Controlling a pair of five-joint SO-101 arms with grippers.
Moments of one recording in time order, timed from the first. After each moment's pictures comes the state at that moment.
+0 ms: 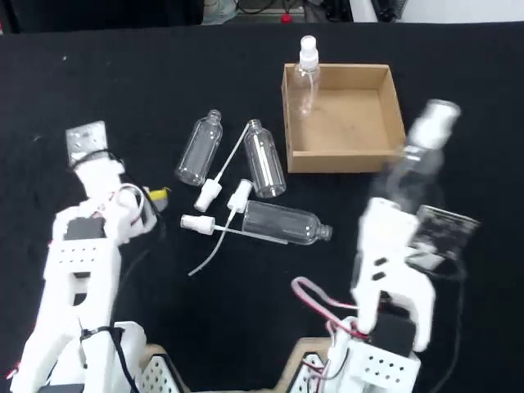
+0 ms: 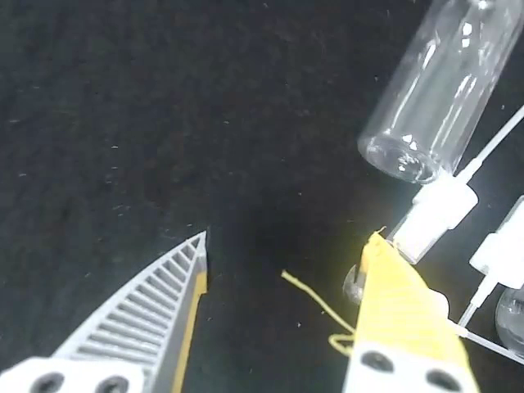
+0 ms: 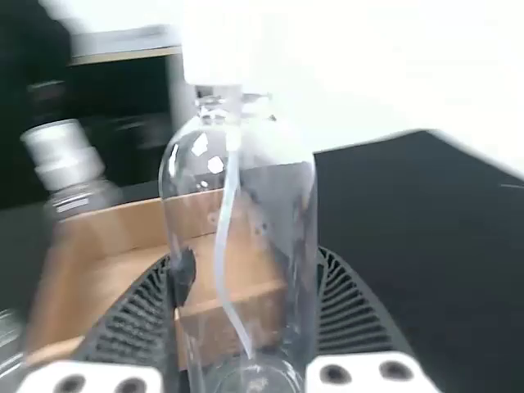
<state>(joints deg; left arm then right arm) -9.7 -41.2 61.1 41.1 7.3 22.7 -103.1 88.7 30.5 -1.7</state>
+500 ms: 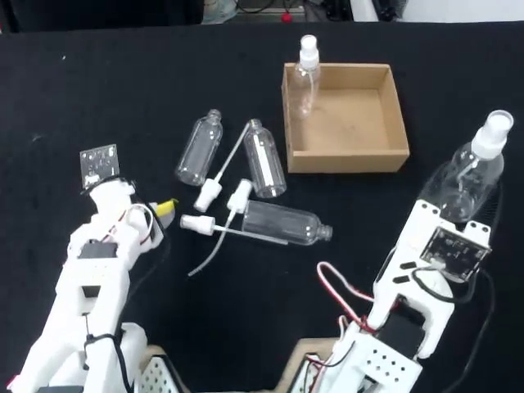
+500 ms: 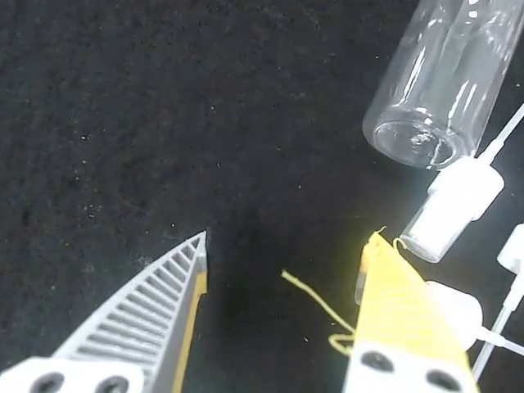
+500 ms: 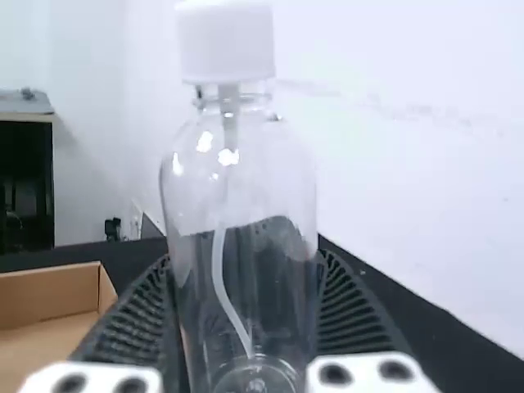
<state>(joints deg) -7.9 -41.2 75.1 23.0 7.2 33.0 -103.1 93.8 11.7 8.3</state>
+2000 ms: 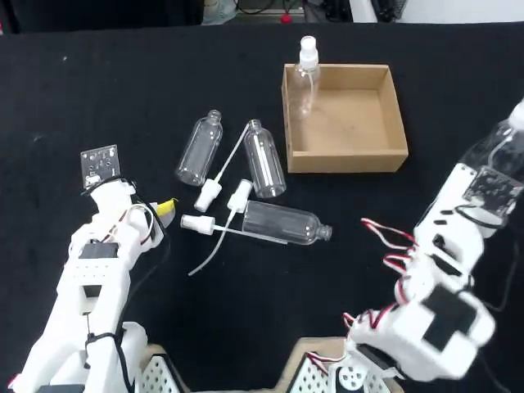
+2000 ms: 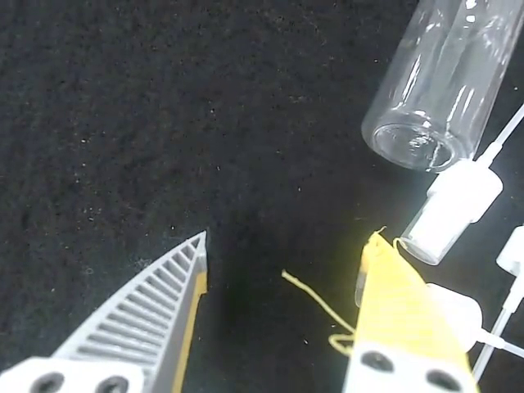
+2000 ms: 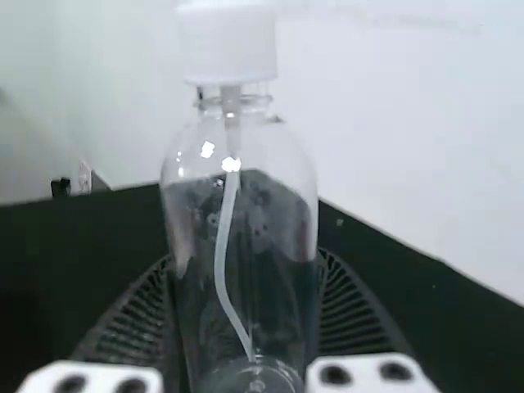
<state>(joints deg) -7.9 -41.2 75.4 22.3 7.2 39.6 1.5 66.6 -58.2 8.4</state>
